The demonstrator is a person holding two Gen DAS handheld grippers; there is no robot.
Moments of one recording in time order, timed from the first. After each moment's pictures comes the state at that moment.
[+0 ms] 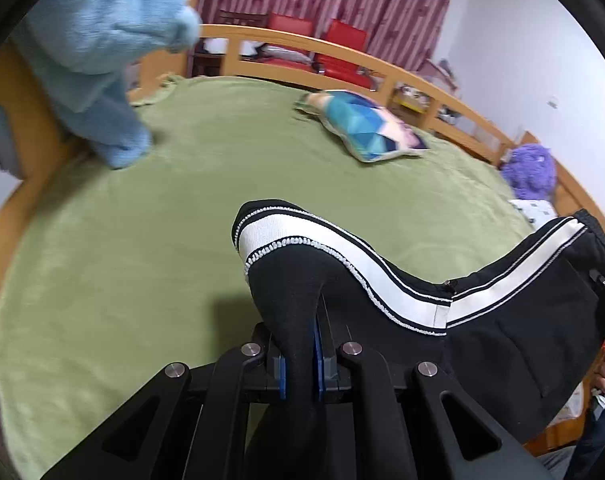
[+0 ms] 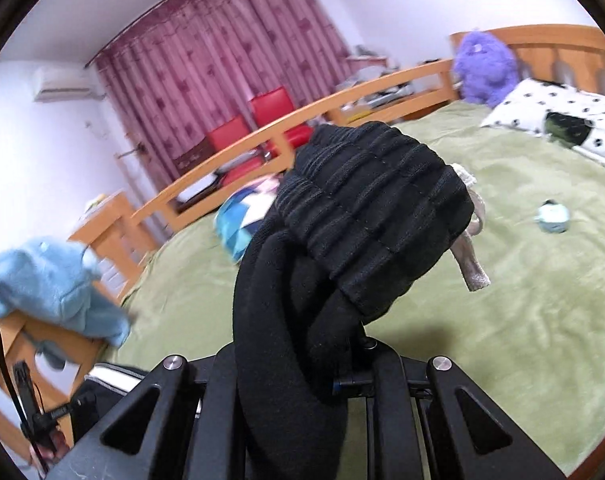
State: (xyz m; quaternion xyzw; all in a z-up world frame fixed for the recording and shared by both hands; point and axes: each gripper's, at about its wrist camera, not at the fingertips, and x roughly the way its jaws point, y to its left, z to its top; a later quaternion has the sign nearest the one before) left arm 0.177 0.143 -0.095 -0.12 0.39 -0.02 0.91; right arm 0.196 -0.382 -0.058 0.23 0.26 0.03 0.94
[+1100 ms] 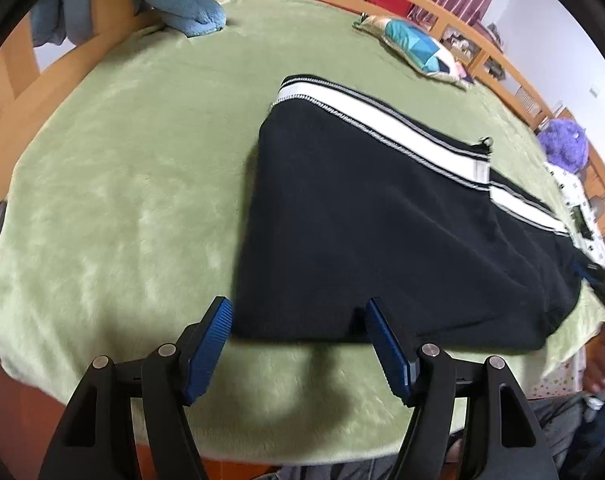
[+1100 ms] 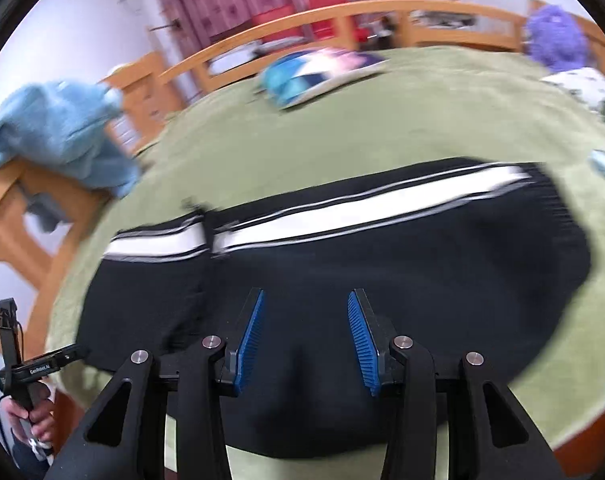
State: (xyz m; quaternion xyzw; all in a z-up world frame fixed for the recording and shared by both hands) left arm 0.055 0.173 -0.189 -0.16 0.50 0.01 0.85; right arm 0.154 -0.248 -0.149 0.11 0.42 0.12 0.89
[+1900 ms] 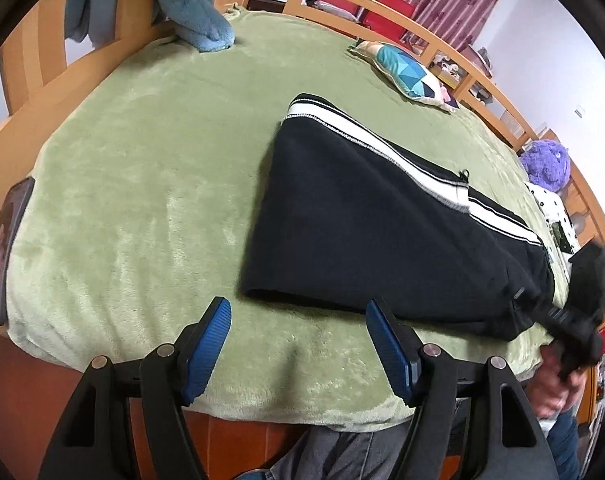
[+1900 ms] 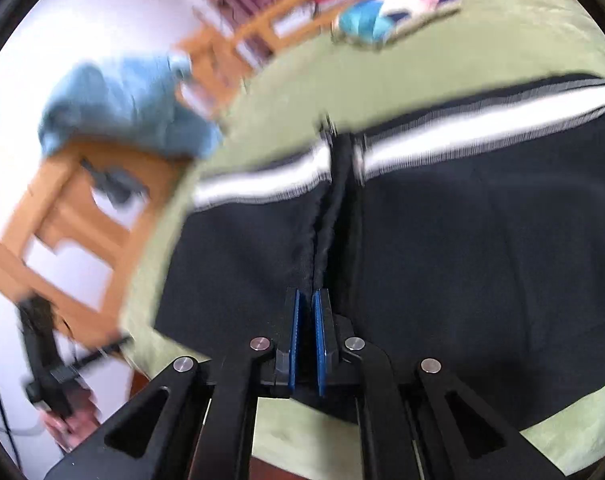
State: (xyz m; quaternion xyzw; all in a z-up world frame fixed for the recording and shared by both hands) left arm 0.021 0.186 -0.172 -0.19 0.46 0.00 0.86; right arm 0.134 -0.166 -0.202 0.18 0.48 0.24 0.83
